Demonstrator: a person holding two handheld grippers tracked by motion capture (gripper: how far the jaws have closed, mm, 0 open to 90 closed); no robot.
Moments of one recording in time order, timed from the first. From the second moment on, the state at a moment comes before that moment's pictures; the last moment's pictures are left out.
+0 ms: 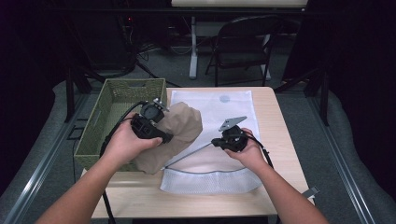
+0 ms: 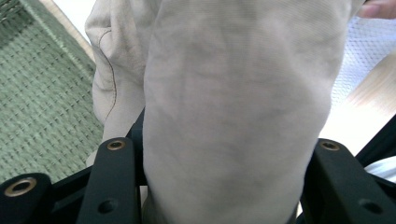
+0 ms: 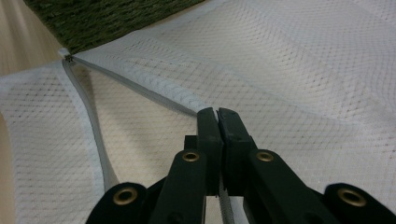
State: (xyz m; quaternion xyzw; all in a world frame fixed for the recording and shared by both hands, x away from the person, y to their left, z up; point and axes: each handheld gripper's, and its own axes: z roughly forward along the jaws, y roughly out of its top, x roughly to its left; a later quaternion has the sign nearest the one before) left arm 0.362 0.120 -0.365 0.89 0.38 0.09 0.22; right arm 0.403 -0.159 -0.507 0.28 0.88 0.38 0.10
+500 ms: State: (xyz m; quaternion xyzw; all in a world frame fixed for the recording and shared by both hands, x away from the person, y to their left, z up) left arm 0.350 0.113 -0.372 0.90 0.36 0.08 0.22; right arm 0.417 -0.162 -0.503 0.29 0.87 0.39 0.10
